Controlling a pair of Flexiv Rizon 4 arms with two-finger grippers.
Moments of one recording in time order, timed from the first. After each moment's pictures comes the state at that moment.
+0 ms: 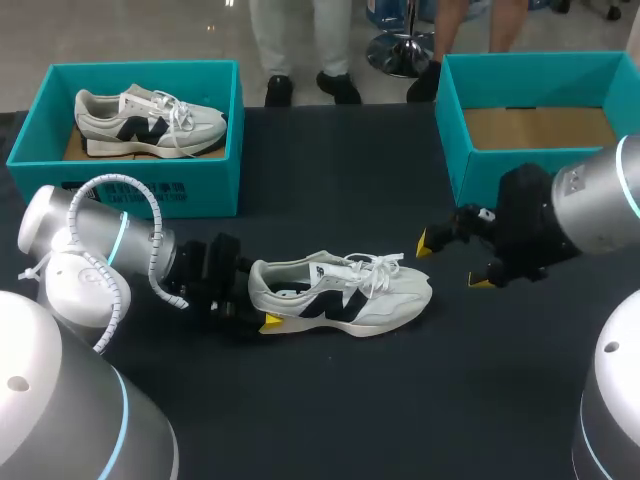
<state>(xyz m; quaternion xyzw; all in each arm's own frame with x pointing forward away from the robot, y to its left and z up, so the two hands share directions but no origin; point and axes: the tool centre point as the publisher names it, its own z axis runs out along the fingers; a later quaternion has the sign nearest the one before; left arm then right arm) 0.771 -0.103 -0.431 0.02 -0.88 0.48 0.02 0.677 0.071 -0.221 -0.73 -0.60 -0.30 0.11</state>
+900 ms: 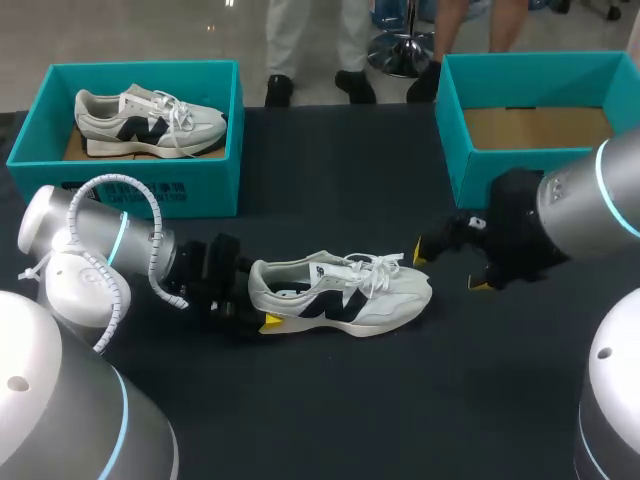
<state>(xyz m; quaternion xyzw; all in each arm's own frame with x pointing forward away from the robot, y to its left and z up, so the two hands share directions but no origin) 0.771 -0.103 -0.431 0.02 -0.88 0.48 0.02 0.675 0.074 -0.233 -0.72 -0.63 -0.27 0.07</state>
